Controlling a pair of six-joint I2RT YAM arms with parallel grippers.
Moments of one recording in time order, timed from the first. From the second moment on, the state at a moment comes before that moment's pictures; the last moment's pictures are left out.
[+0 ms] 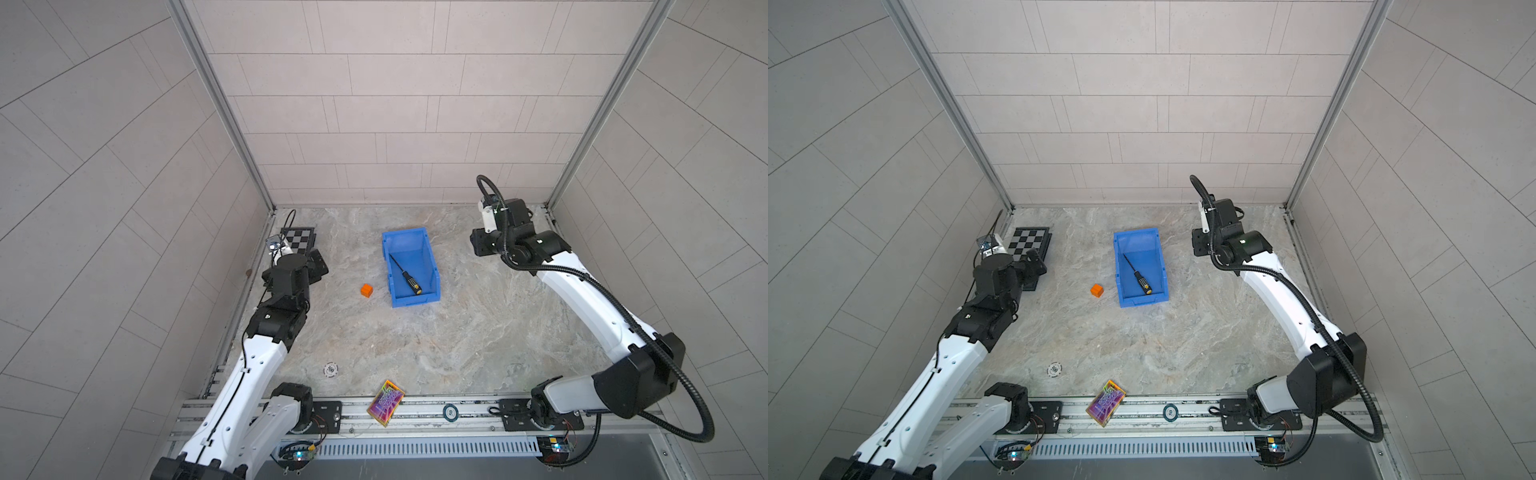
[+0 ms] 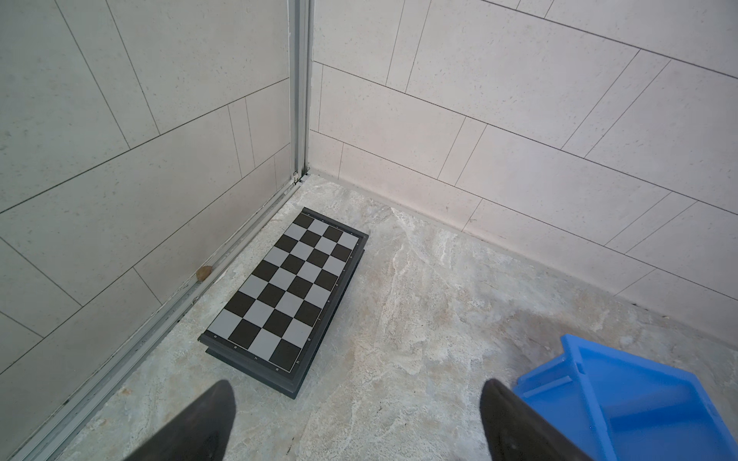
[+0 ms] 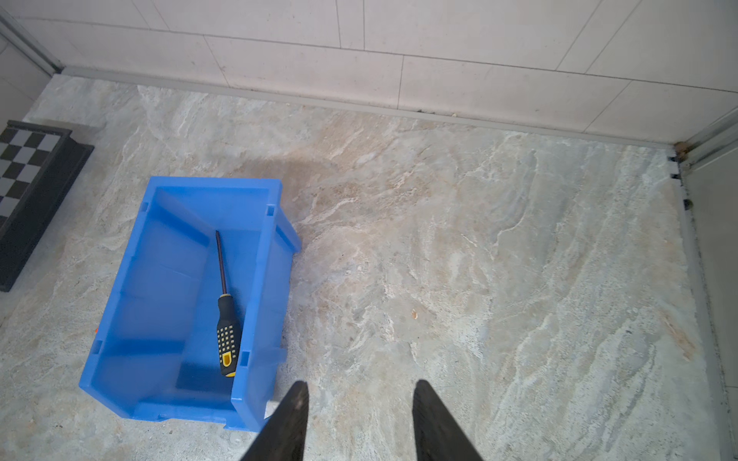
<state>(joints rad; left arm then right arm) -0.18 0.87 0.75 -0.29 -0.44 -0.38 0.31 1.38 1.38 -0.71 0.08 0.16</state>
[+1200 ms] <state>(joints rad) -0.18 0.85 0.75 -0.24 -0.41 -0.32 0.13 1.18 1.13 -0.68 0.10 0.19</state>
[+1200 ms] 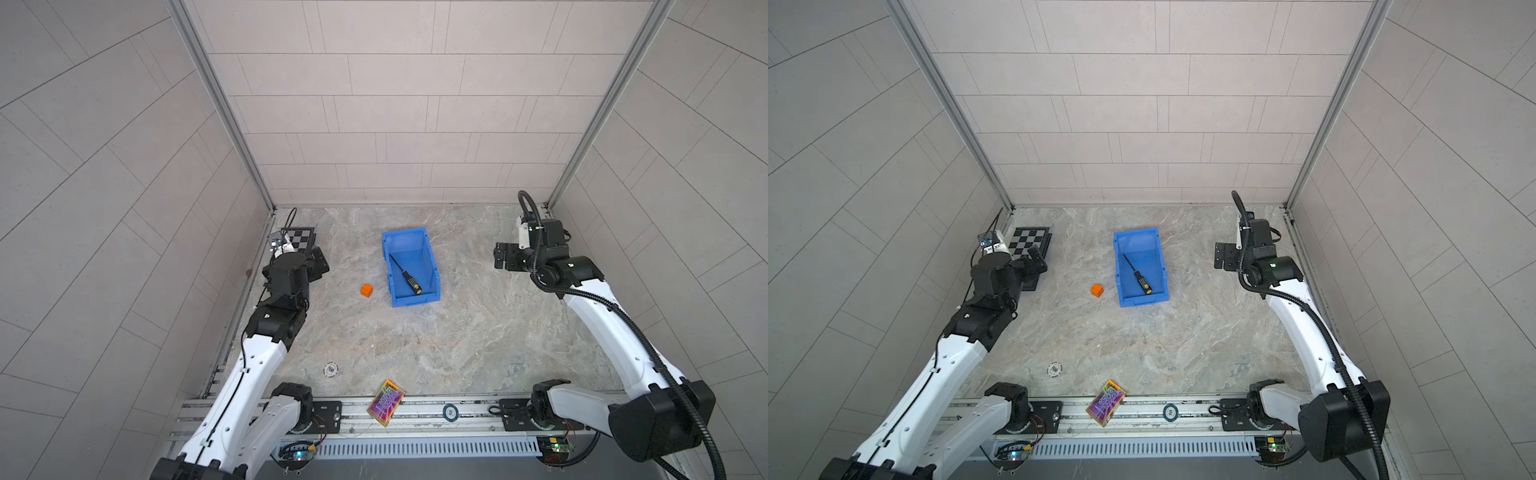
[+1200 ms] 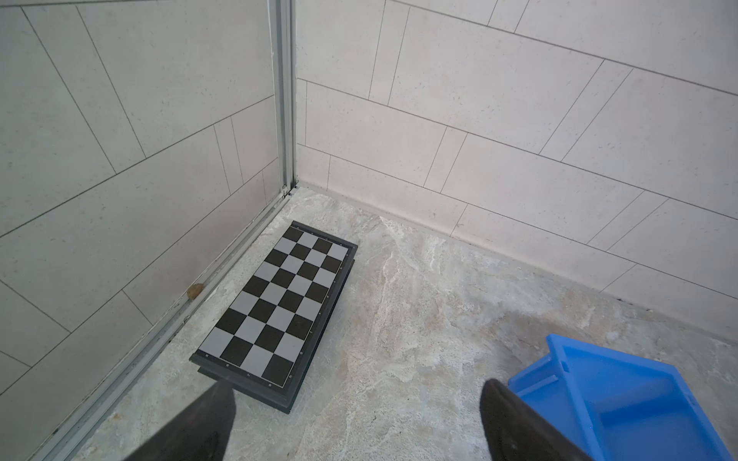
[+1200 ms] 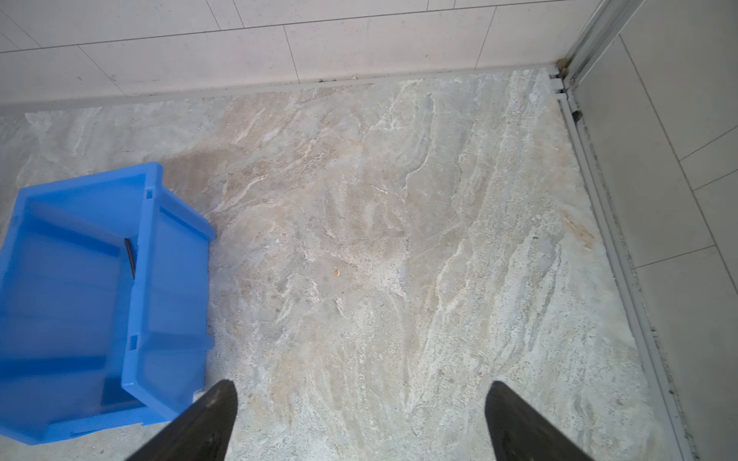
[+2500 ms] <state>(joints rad) -0.05 1.08 0.34 0.57 -0.28 -0.07 0.13 1.06 0.58 0.06 0.24 0.07</state>
